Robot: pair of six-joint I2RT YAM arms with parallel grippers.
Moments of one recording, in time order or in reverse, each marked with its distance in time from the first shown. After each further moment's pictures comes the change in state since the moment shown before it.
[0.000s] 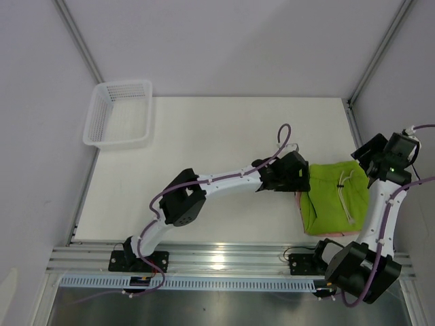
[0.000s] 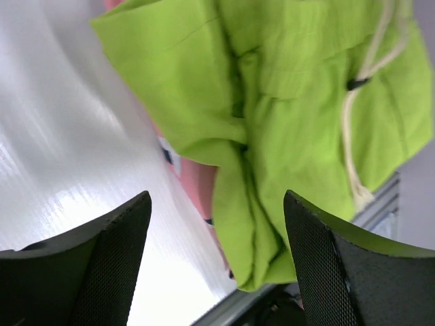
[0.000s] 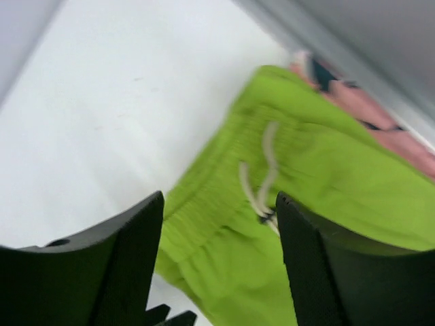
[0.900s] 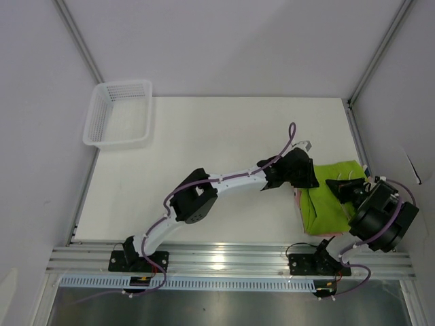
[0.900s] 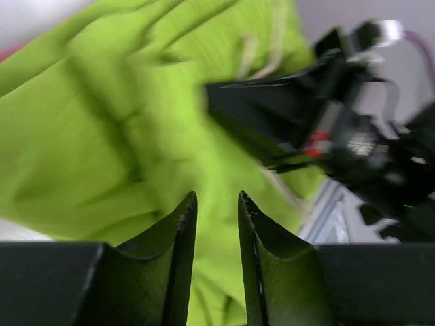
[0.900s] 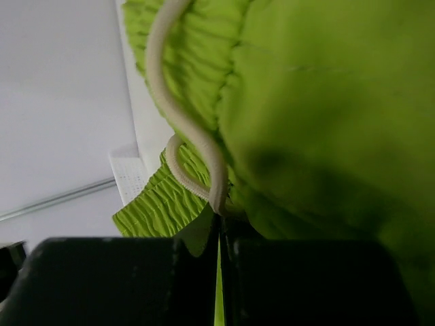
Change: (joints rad) left arm 0.021 0.114 0.122 0.259 0.169 0.065; right arm -0.255 0.415 -0.631 0.950 -0.856 0.402
